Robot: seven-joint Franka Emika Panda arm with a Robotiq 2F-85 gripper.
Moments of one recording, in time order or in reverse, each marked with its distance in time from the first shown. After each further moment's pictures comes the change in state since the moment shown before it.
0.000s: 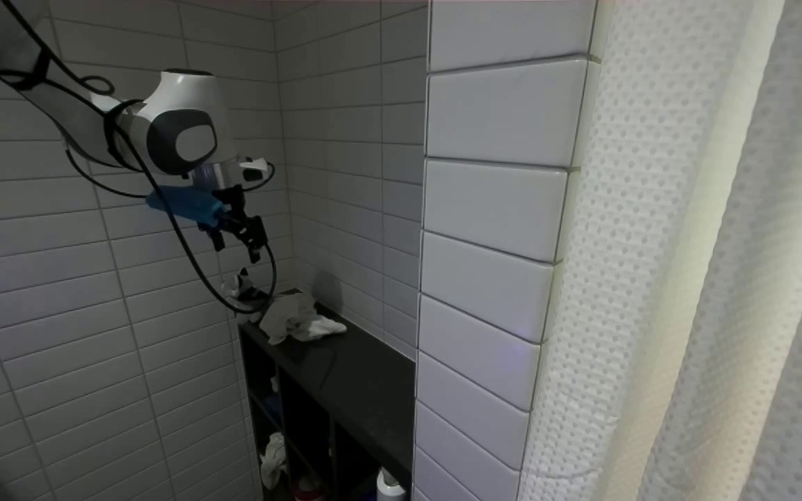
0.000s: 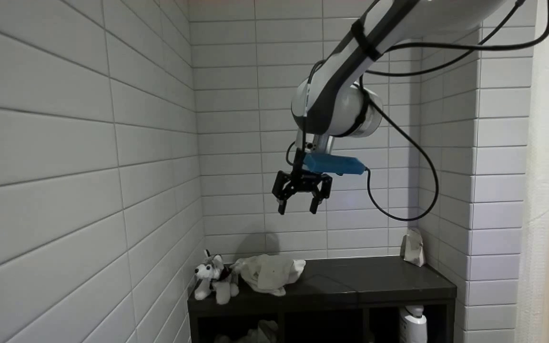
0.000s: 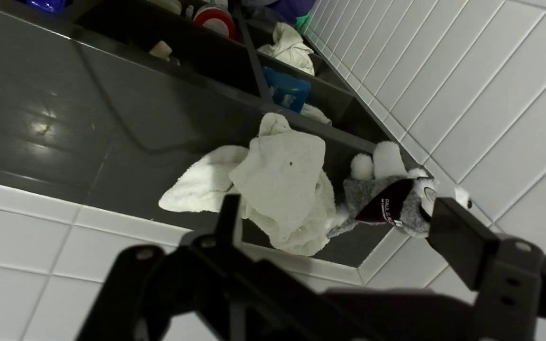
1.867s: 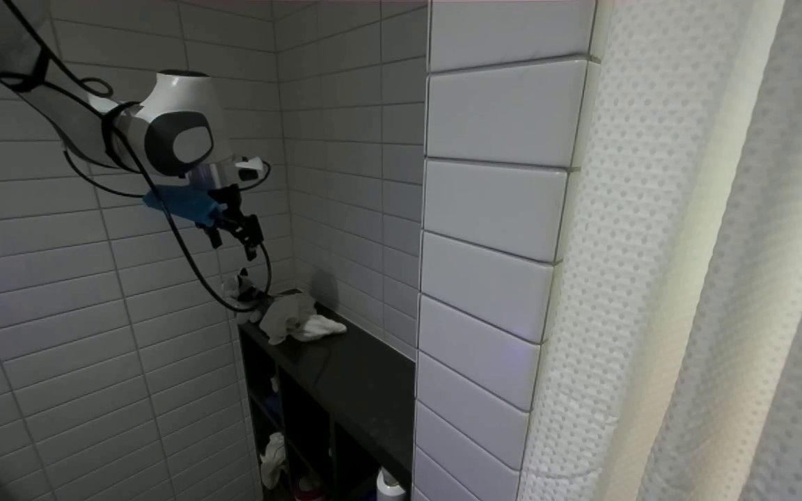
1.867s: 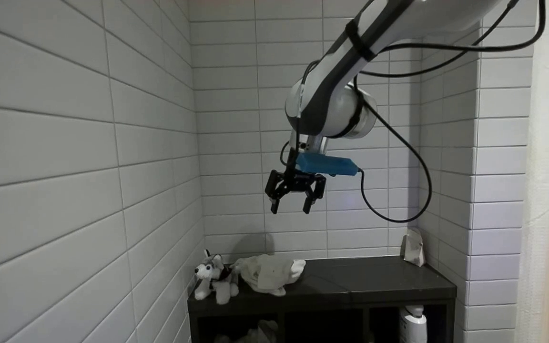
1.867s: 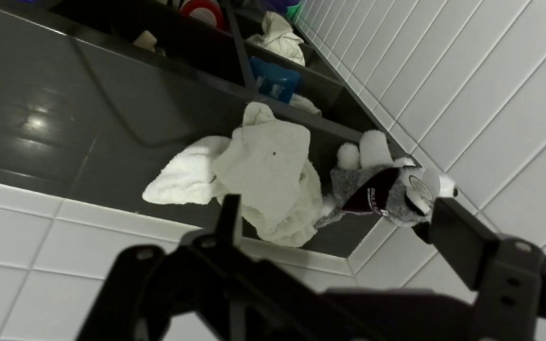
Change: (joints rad) arm 0.004 0.021 0.022 0.017 0.011 0.029 0.025
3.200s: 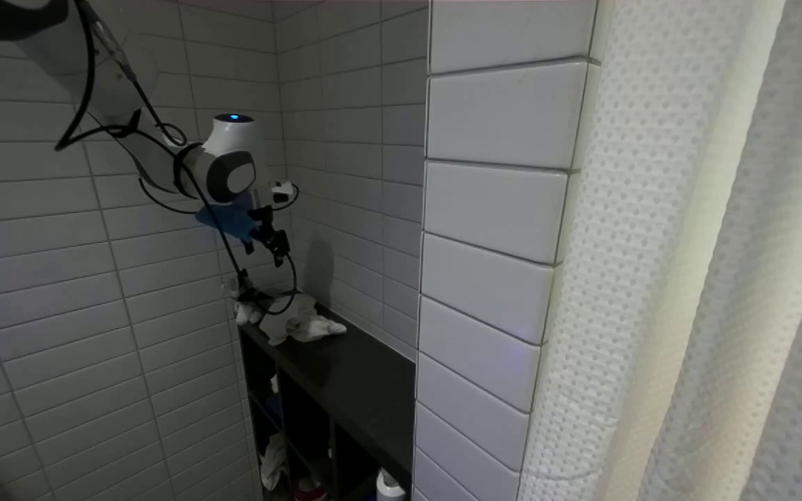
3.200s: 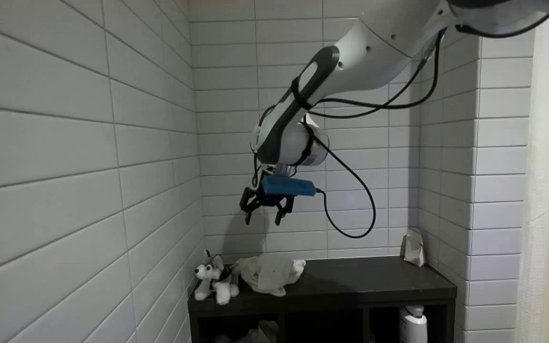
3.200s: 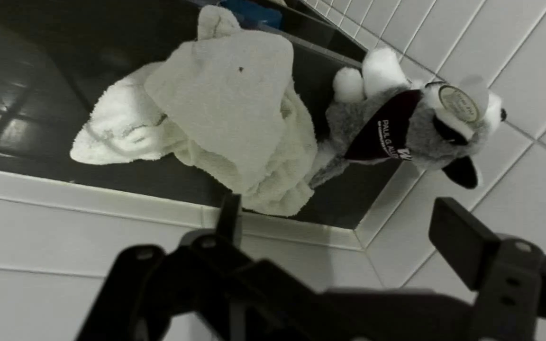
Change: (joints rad) arm -0.009 0.397 0.010 0.369 0.038 0.050 0.022
